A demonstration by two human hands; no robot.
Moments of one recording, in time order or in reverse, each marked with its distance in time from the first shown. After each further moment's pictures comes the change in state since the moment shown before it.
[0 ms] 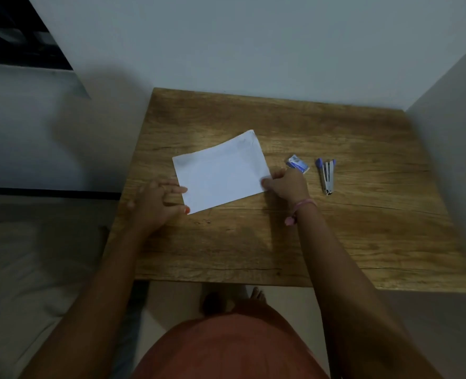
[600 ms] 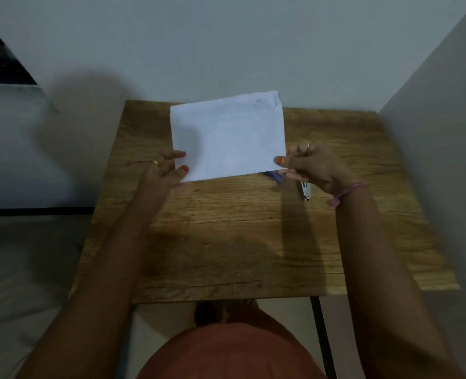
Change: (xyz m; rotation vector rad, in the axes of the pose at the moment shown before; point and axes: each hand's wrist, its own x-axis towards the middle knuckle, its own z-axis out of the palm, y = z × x) left_hand 0.041 0.079 0.008 -1.047 -0.062 -0.013; right_hand -0.016 -0.007 -0.120 0.591 -0.296 -0.167
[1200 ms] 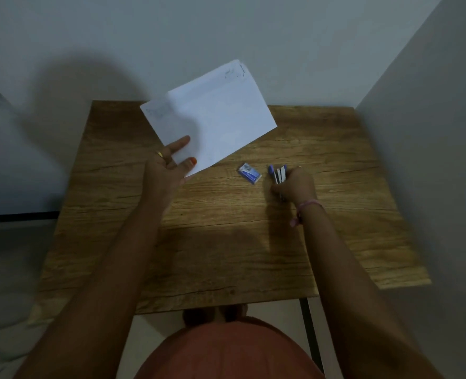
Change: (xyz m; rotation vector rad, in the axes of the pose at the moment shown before) left_hand 0.017 -0.001 0.079 -0.073 0.033 0.153; right_hand 0.039 0.076 -0.031 -0.705 0.438 0.220
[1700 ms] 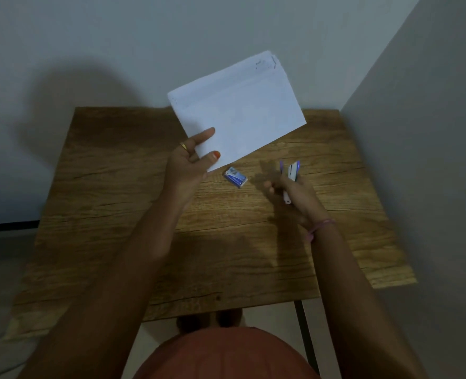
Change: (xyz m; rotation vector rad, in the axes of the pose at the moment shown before) left_hand -0.001 0.009 0.068 -0.042 -0.123 0.002; right_hand -0.030 0.024 -0.028 0.990 -0.224 -0.017
